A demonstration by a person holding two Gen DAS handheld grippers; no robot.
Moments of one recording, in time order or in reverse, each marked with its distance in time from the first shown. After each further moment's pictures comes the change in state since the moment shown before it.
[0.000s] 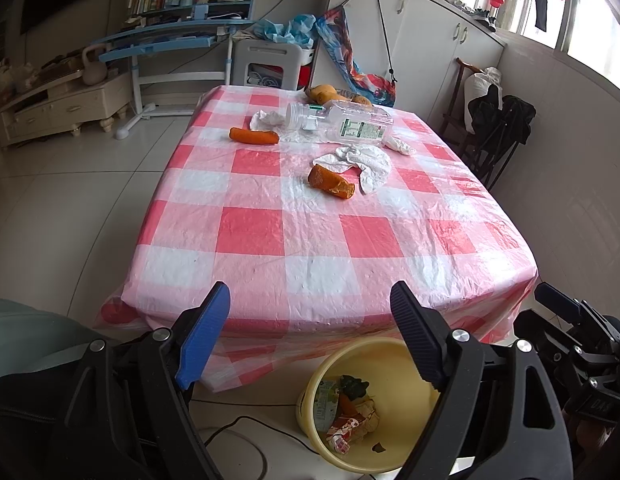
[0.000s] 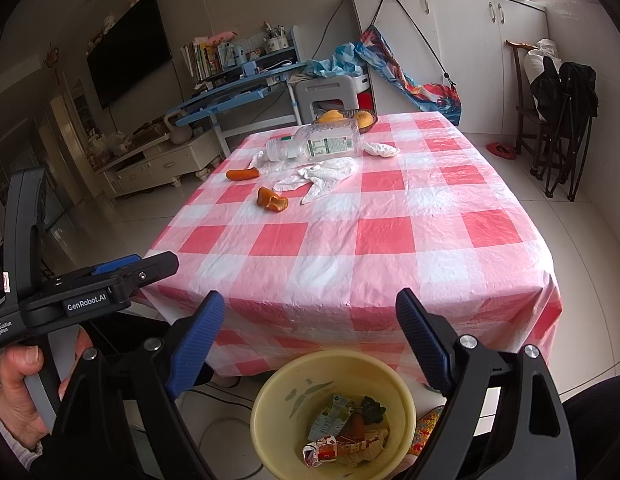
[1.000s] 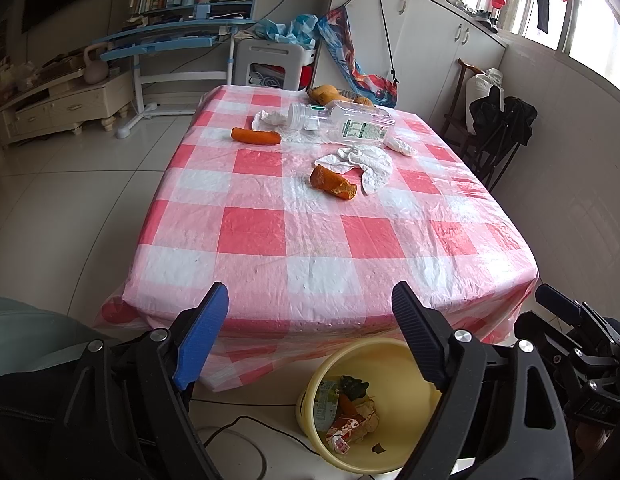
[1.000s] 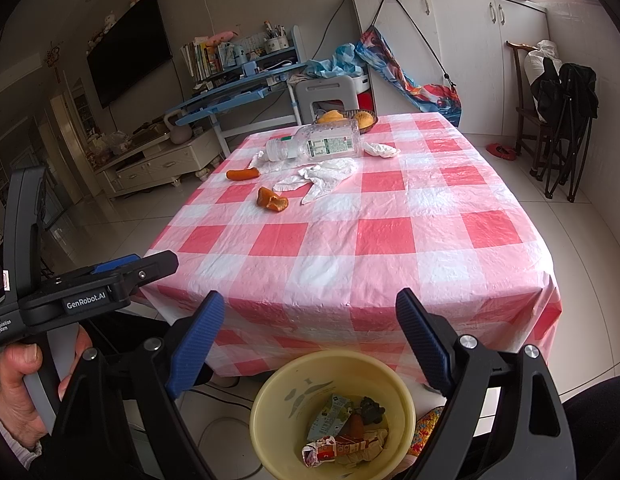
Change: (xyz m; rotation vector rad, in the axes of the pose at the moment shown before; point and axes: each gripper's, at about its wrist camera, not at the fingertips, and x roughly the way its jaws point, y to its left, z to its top) left arm 0.000 0.001 0.000 -0.002 -0.001 0.002; right arm 0.000 0.001 0.000 -0.001 0.000 -0.001
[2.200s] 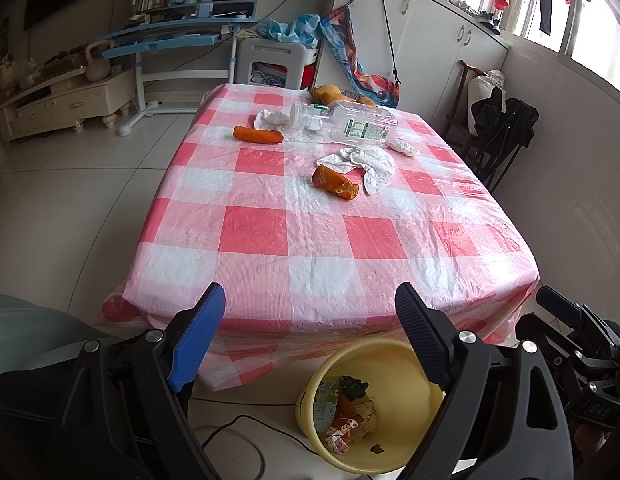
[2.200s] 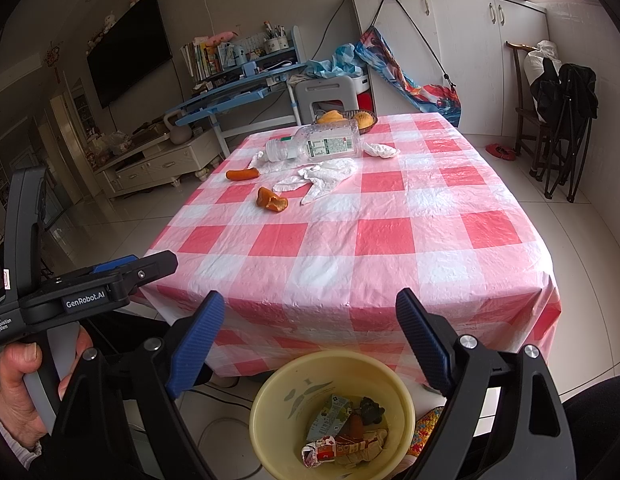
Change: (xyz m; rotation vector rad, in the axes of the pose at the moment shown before) left arm 0.001 0.001 0.000 -0.001 0.001 0.001; right arm 0.000 0.001 0.000 -0.001 0.000 -0.002
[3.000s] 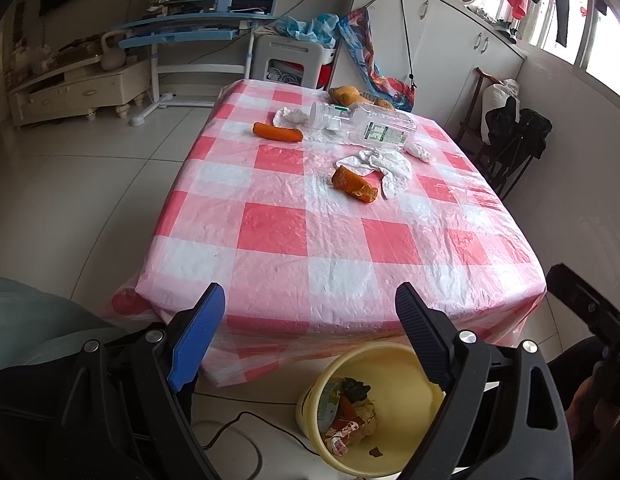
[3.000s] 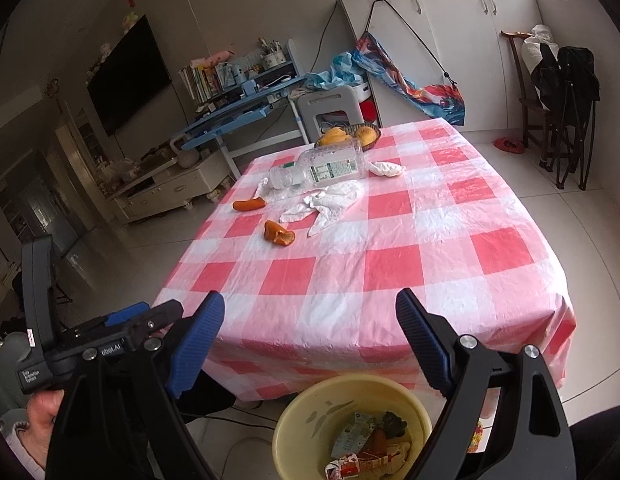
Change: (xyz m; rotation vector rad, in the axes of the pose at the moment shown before) left arm 0.001 0.014 0.000 -0.048 0.001 0.030; right arm 0.003 -0.016 0.031 0.076 -0.039 0.074
